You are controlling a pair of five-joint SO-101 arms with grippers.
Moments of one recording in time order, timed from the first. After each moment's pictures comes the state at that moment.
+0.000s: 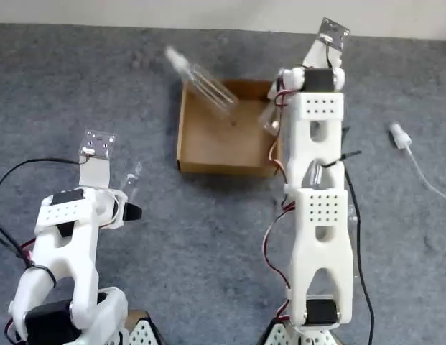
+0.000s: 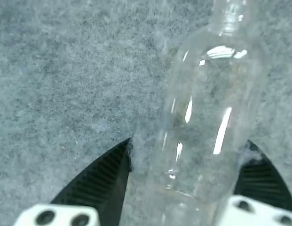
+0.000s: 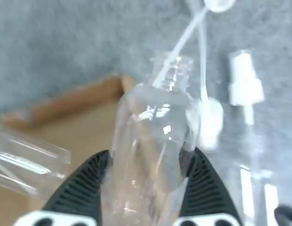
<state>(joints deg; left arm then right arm) -20.0 -23.4 60.0 41.6 -14.7 -4.8 61.1 -89.5 96.1 -21.3</state>
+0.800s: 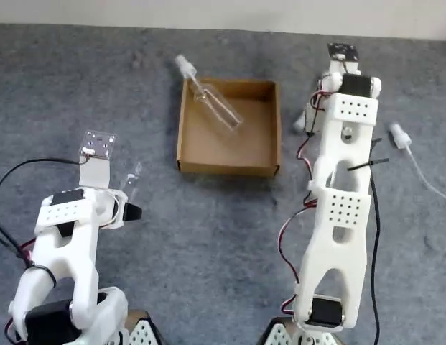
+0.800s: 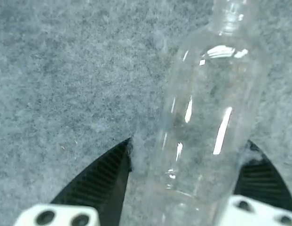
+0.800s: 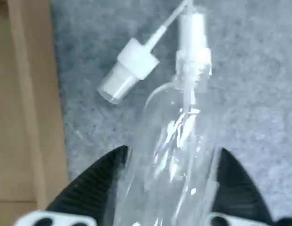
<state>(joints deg) -20.0 -23.4 60.1 41.6 -14.7 3.6 61.0 -80.7 100.0 7.4</state>
